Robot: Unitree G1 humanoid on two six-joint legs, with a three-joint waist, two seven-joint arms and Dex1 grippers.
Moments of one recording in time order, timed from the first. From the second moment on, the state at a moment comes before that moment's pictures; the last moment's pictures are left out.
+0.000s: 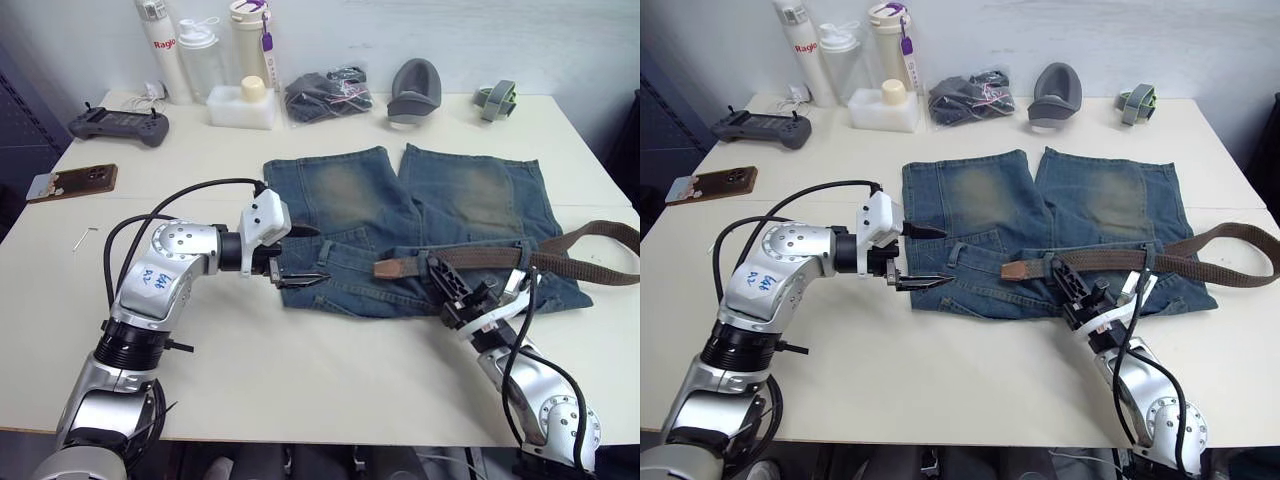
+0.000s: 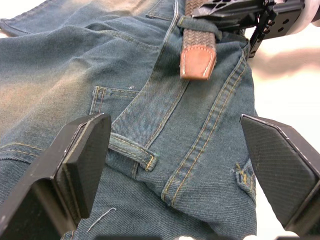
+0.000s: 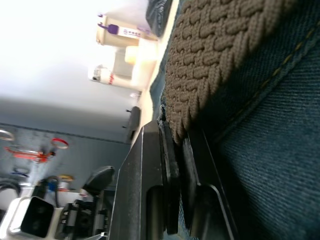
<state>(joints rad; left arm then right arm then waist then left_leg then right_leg) -0.64 0.56 -0.14 -0.11 -0.31 0.52 -0.99 0.02 -0.19 -0.34 -0.32 1.65 0.70 -0.09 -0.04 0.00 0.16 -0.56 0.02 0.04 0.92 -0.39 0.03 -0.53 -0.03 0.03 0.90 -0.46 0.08</state>
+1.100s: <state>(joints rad) -0.86 0.23 -0.38 0.46 0.16 -0.50 -0.77 0.26 -0.89 -0.46 -0.70 1.00 0.77 0.17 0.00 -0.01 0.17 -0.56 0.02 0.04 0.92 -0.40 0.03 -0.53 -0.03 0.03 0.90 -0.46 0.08</state>
